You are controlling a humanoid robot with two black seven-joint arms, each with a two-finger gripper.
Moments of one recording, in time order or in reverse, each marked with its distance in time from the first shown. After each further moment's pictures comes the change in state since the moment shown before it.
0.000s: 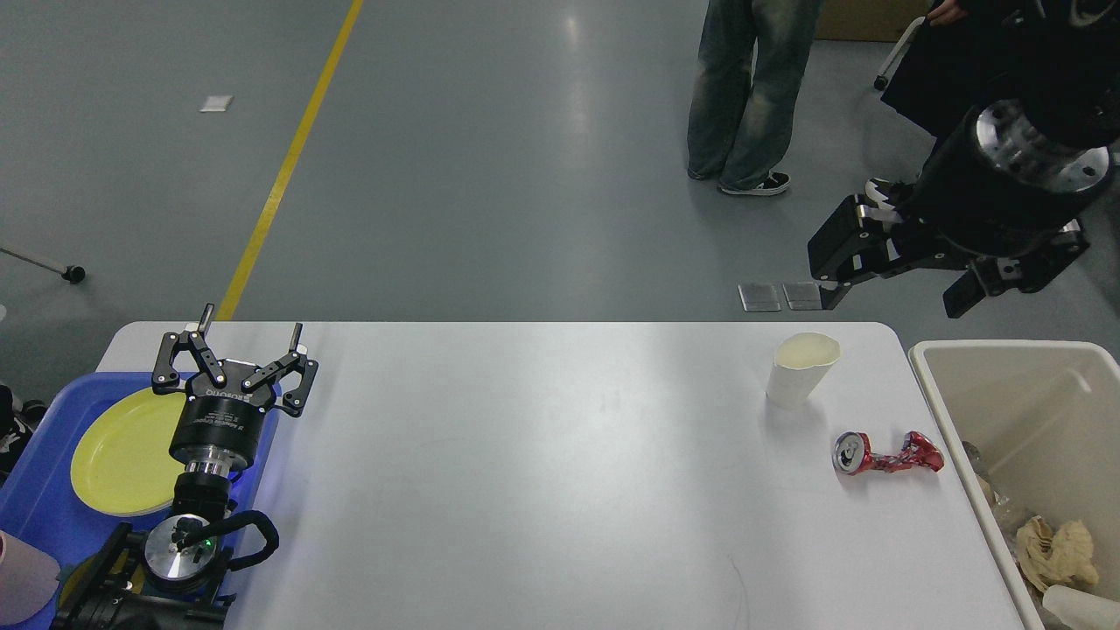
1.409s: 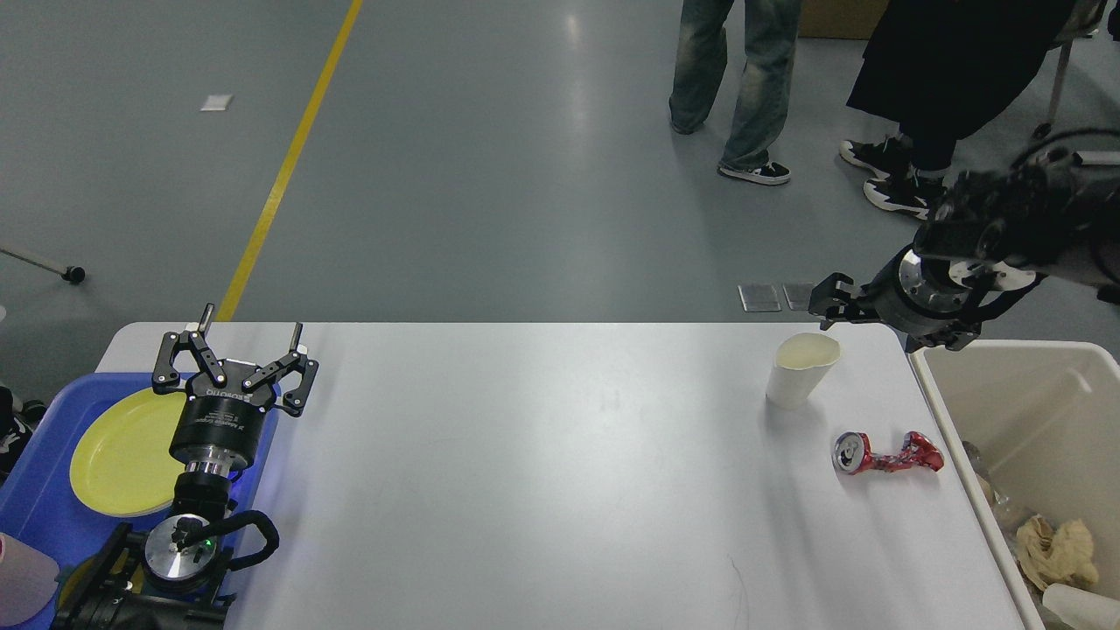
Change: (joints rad) left arm 0.000 0.000 0.000 -0.001 0.000 0.000 0.000; right arm -0.935 -0.003 0.067 -0.661 0.077 -0.419 0.000
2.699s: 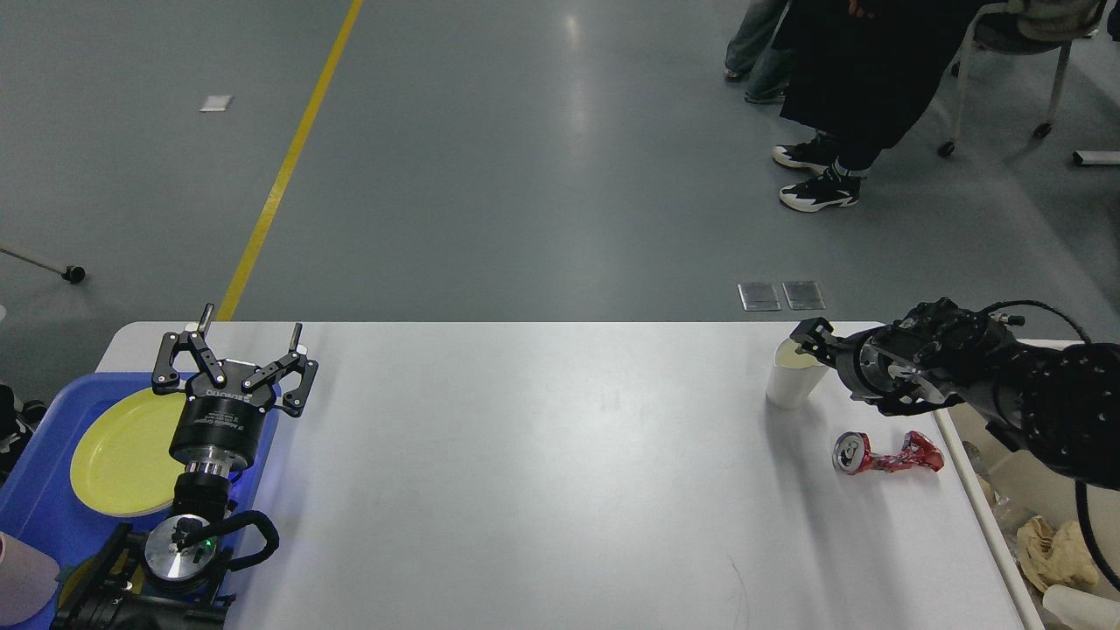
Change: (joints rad) left arm 0.000 0.000 0.000 0.000 0.000 0.000 0.000; right arm -0.459 0.048 0.256 -0.416 0.197 -0.215 -0.001
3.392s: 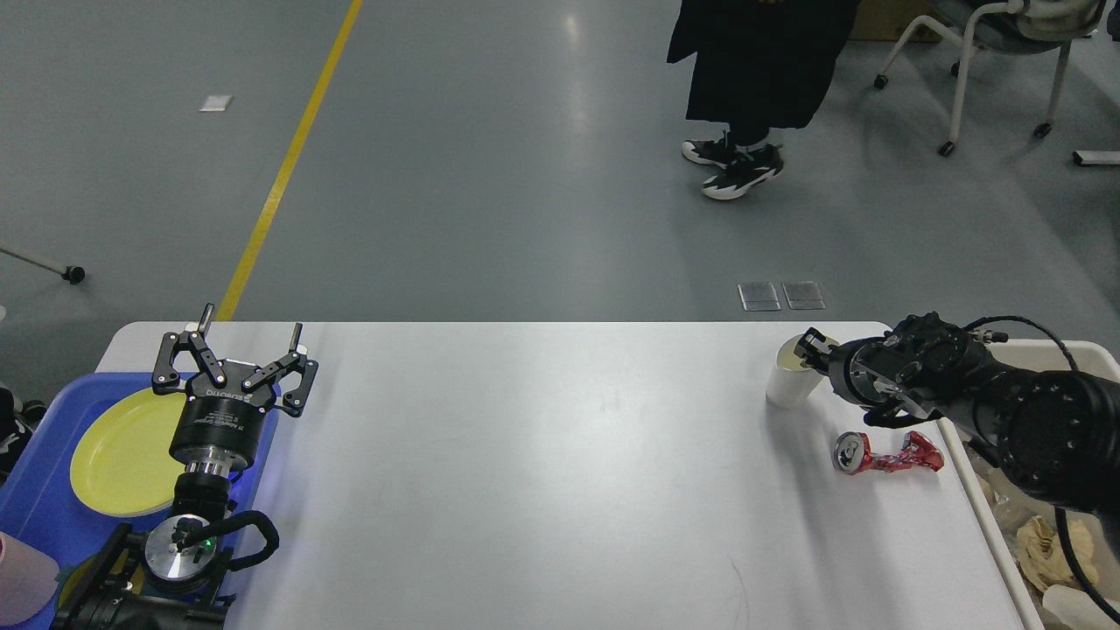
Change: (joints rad) left arm 0.000 0.000 0.000 0.000 0.000 0.000 0.000; right arm -0.063 0.036 0.007 -0.068 -0.010 -0.045 -0.001
